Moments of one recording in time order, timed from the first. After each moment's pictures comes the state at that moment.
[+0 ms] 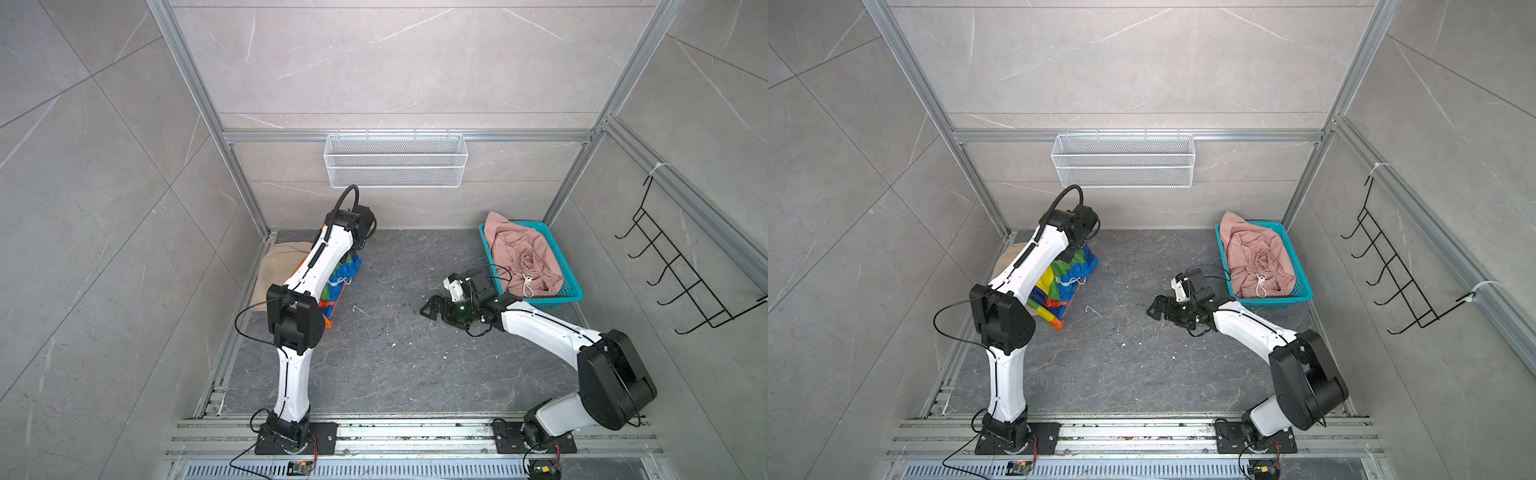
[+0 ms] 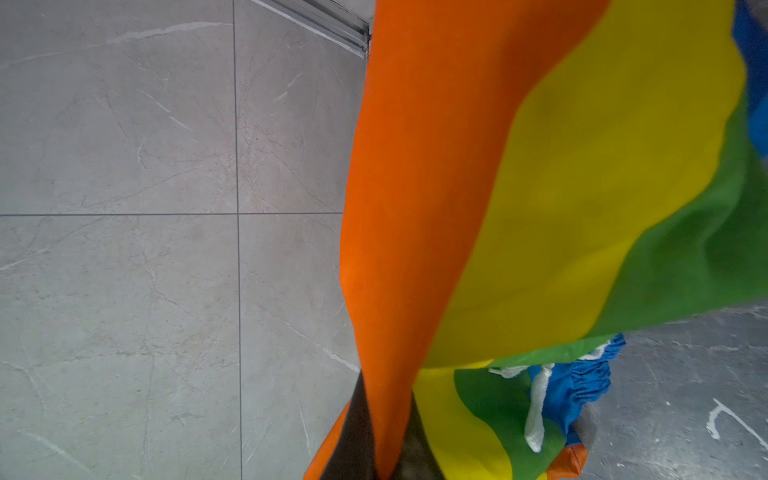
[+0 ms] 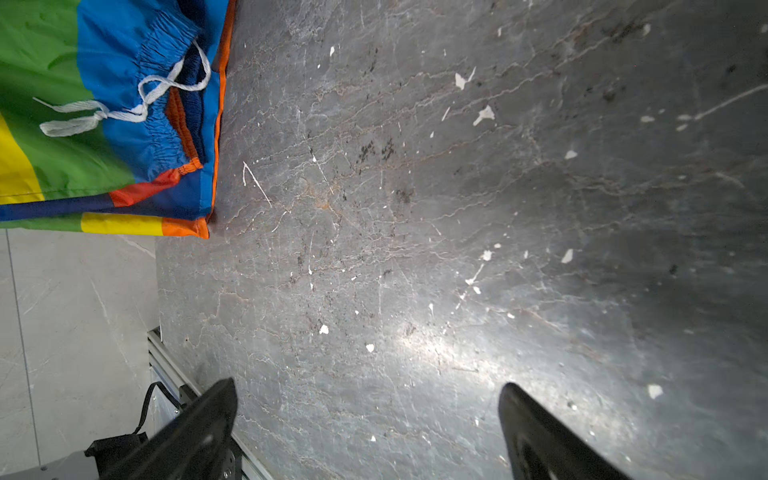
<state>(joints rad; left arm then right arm) -0.38 2.10 2.16 -1.43 -0.88 -0.13 0.48 1.52 0.93 -0.33 -0.41 0.64</state>
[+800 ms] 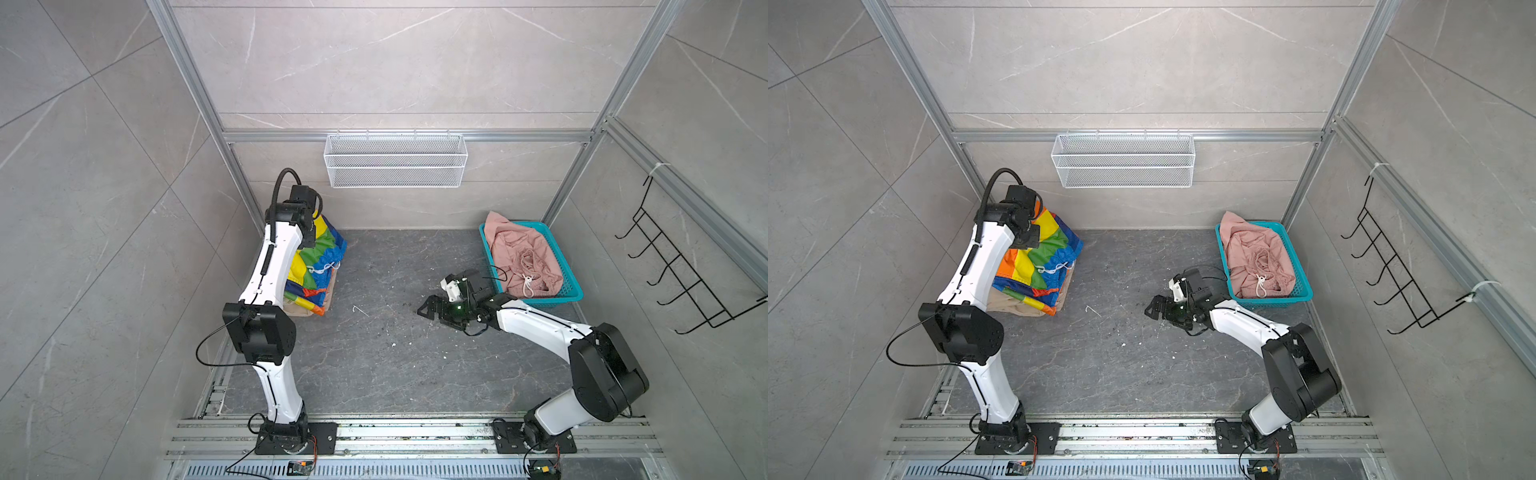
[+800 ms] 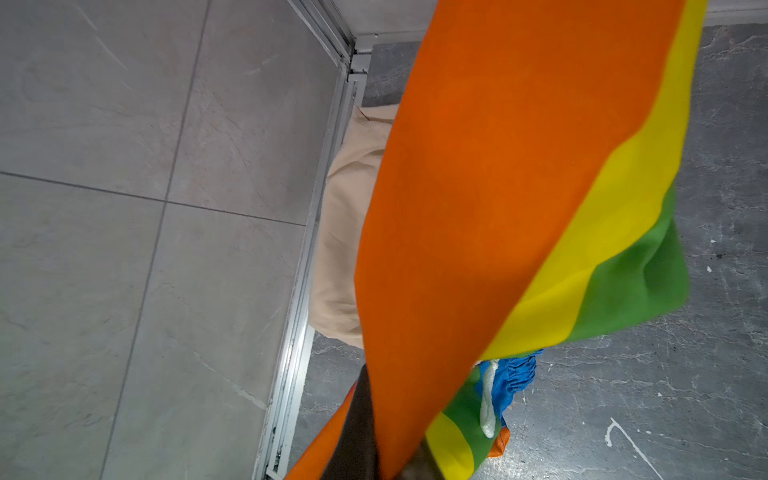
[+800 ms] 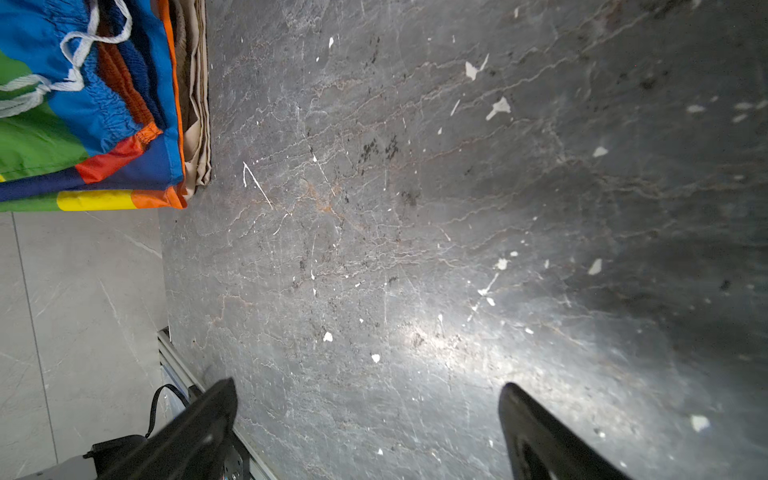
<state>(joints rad) -0.09 1.92 2.07 -1.21 -0.44 -0.08 0.49 1.56 0.93 -0.29 -0.44 0.66</state>
